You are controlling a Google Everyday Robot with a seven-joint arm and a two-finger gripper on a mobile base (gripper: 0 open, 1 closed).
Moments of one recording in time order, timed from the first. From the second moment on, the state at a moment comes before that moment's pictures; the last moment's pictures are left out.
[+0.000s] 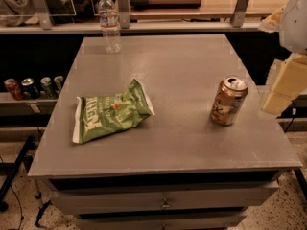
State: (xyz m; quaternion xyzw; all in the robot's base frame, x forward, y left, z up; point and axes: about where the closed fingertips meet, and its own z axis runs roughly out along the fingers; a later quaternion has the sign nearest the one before) arm 0.436 -0.207 1.007 -0.60 0.77 -0.07 0.20
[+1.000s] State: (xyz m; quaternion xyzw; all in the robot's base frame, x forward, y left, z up) arm 0.454 -0.164 1.014 -0.63 0.75 -0.03 0.23
